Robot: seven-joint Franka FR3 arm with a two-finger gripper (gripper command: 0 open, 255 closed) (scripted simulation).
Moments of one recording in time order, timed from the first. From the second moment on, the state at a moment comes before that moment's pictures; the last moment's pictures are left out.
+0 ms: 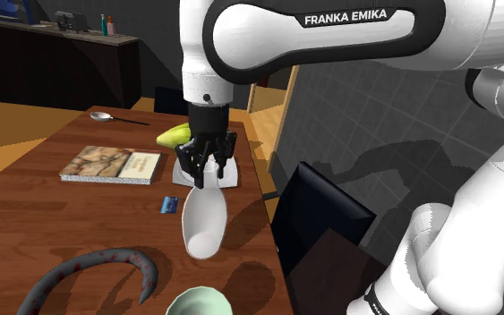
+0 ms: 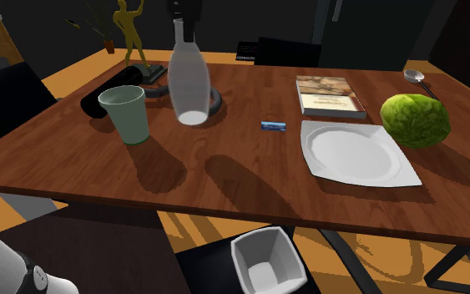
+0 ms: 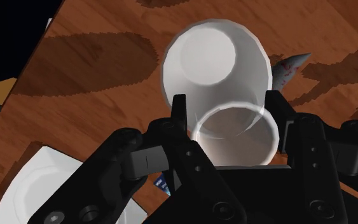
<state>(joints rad) 0.25 -0.07 0.26 -1.91 0.07 1.72 0.44</state>
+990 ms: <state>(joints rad) 0.26 -0.04 0.26 -2.07 0.06 1.92 0.44</state>
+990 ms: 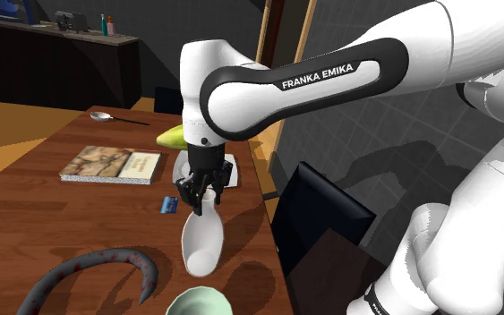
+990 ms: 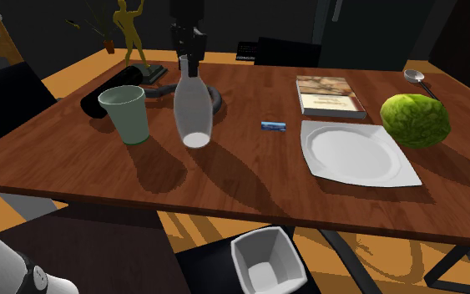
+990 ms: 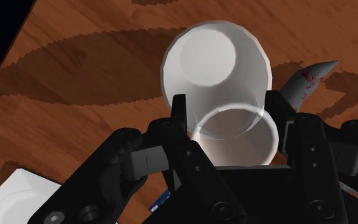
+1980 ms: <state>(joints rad) 0.26 -0.04 0.26 -2.04 0.06 1.89 0.44</state>
